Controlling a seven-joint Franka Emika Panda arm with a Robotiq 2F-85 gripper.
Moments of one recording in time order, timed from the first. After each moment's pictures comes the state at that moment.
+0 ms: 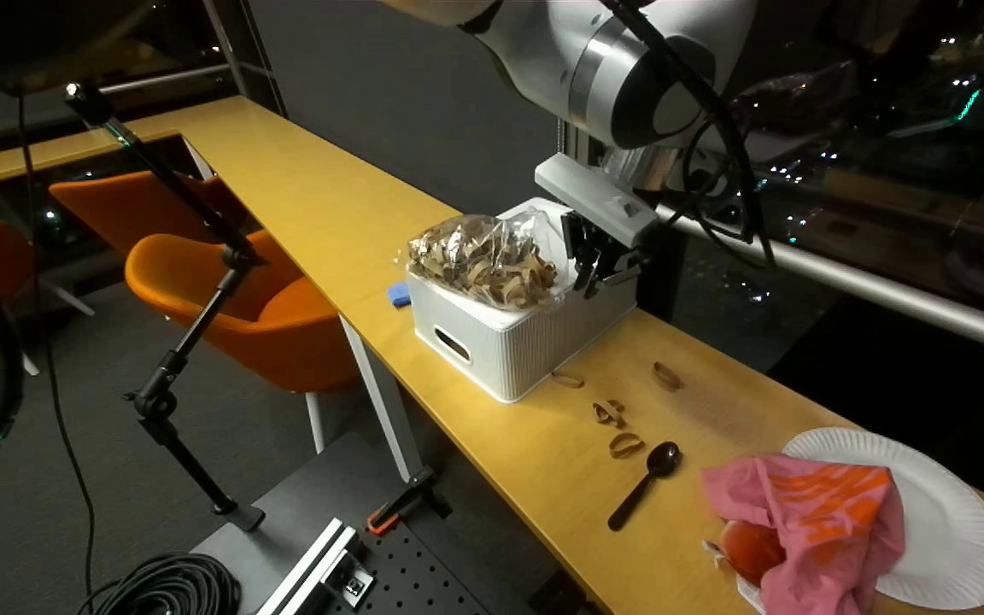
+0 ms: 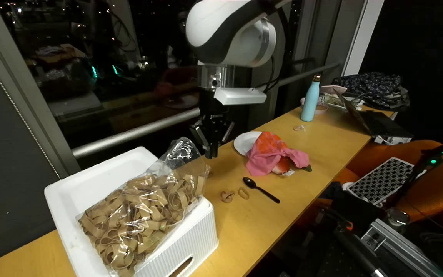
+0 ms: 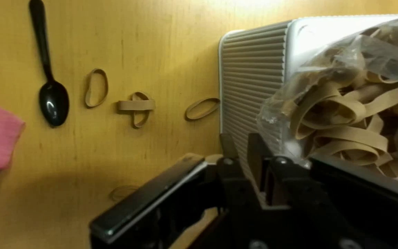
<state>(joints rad) 0.01 0.43 0.05 -1.72 0.25 2.03 -0.01</state>
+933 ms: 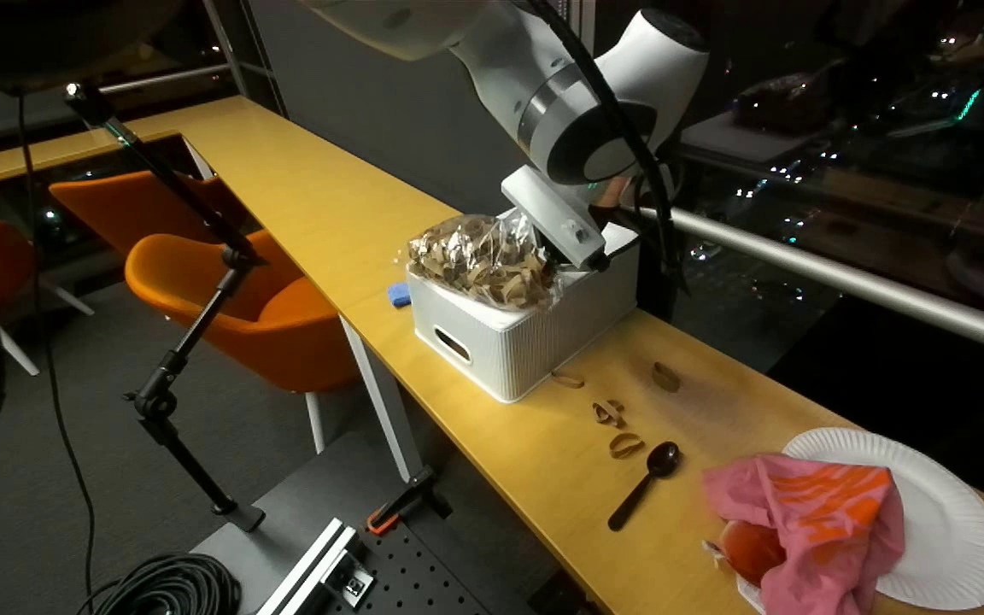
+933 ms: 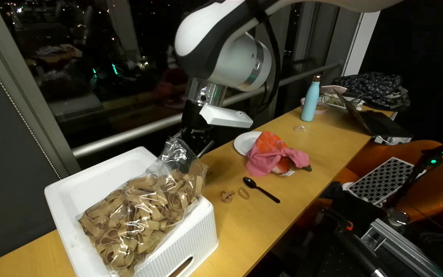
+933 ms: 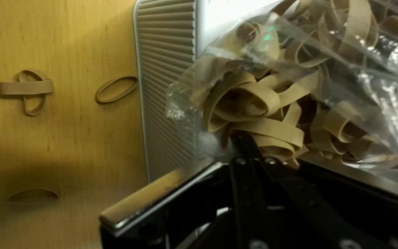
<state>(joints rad) 0.01 0.43 0.13 -1.81 0.48 2.26 -0.14</state>
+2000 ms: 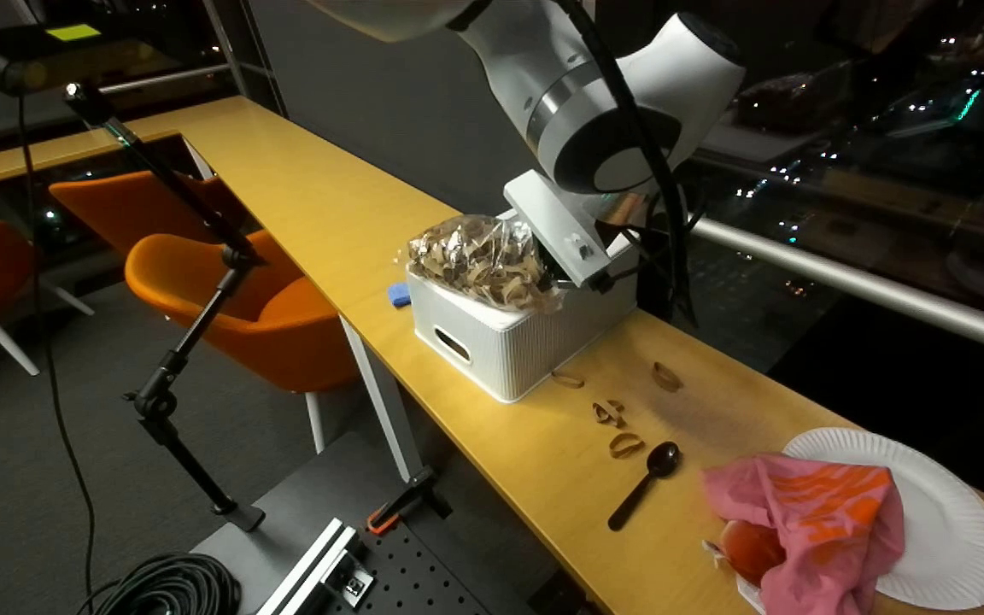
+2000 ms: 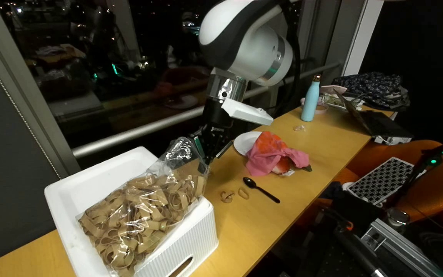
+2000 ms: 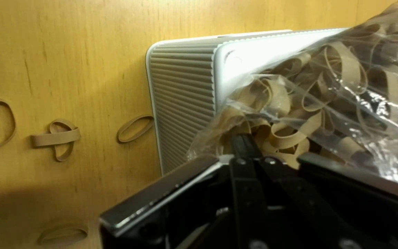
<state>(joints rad) -0.05 0.34 0.13 -1.91 0.54 2.18 -0.16</state>
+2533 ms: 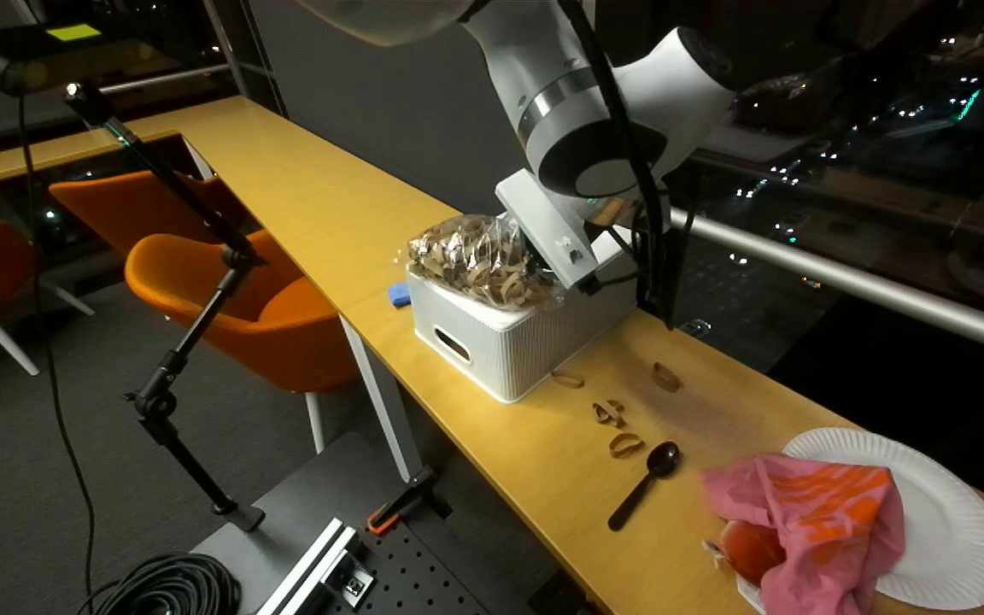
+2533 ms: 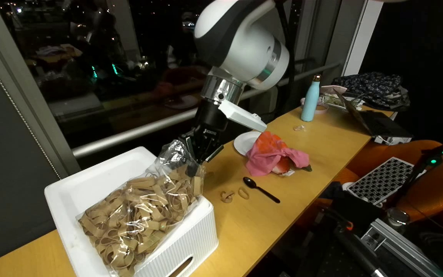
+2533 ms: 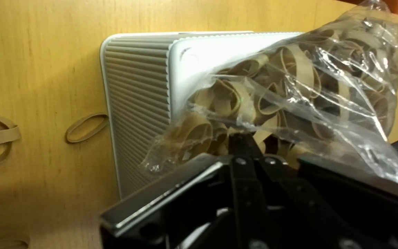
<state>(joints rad) -0.05 0.36 0.15 -1.91 0.68 2.18 -0.29</state>
